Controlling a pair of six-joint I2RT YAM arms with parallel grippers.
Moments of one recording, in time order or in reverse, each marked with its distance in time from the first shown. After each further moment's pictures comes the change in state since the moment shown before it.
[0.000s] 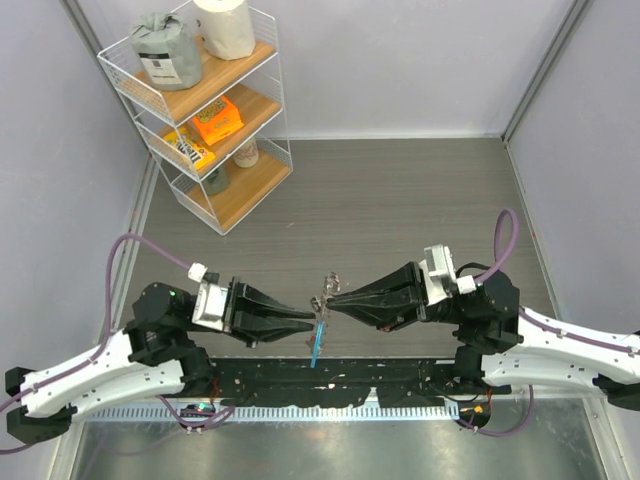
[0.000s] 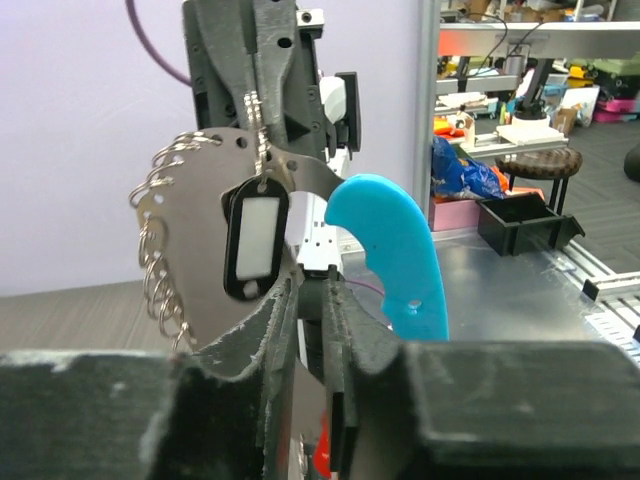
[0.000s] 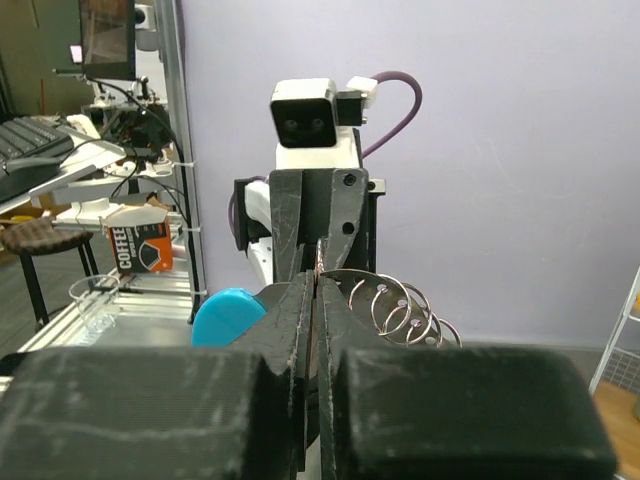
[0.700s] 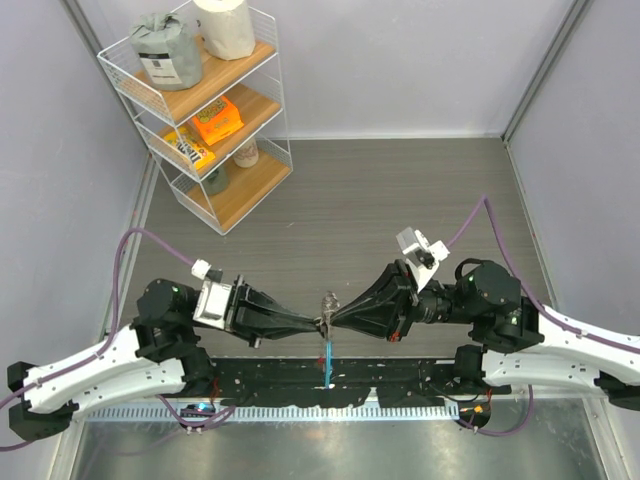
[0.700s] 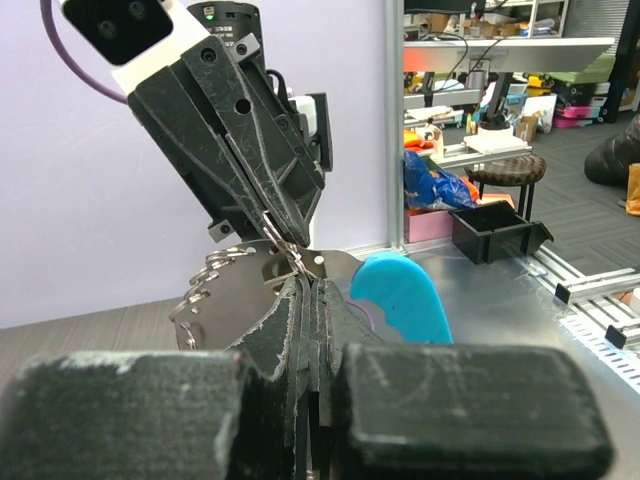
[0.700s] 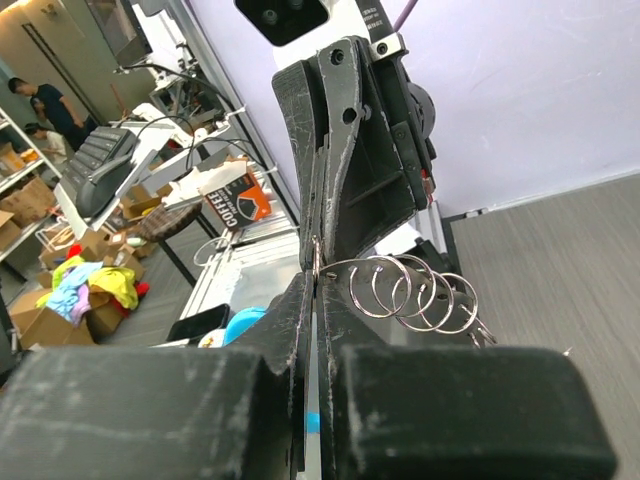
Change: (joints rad) left arm -0.002 0.047 0.021 0.065 0.066 -0.033; right arm 0.004 -0.015 0.134 -0.419 0.006 0.343
